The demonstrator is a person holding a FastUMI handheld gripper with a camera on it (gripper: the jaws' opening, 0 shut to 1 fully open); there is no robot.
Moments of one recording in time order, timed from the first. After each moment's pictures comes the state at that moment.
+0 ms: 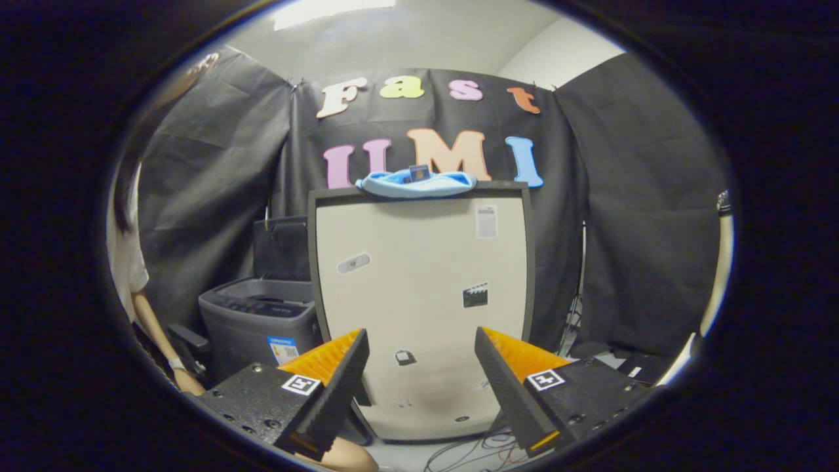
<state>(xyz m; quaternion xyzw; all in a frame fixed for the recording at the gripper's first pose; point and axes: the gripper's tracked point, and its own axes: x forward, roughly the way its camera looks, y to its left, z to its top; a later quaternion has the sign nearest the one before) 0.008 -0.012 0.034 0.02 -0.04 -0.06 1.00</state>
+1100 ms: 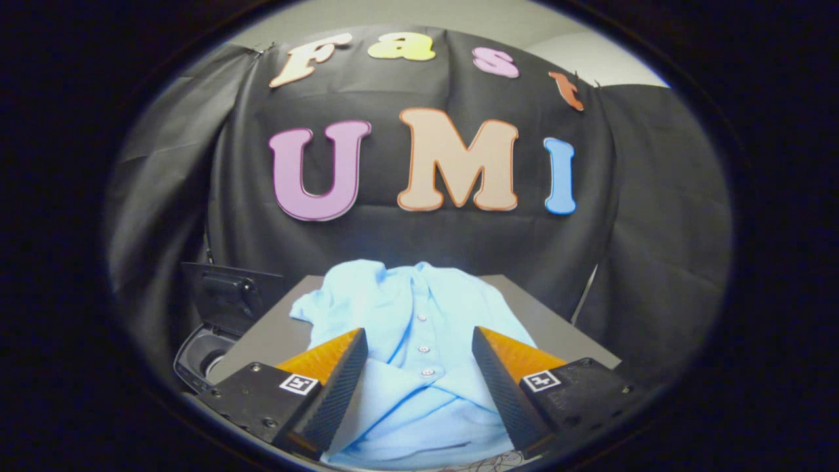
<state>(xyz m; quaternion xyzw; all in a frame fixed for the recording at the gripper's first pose) 0.273 -0.032 0.209 -0.03 0.12 -0.11 0.99</state>
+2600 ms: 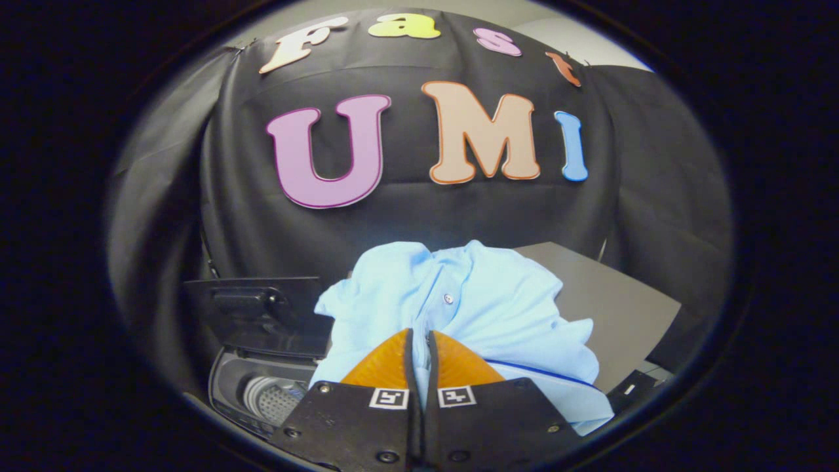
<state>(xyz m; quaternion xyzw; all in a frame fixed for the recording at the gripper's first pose) 0.310 0.106 0.196 0.04 0.14 -0.10 0.98</state>
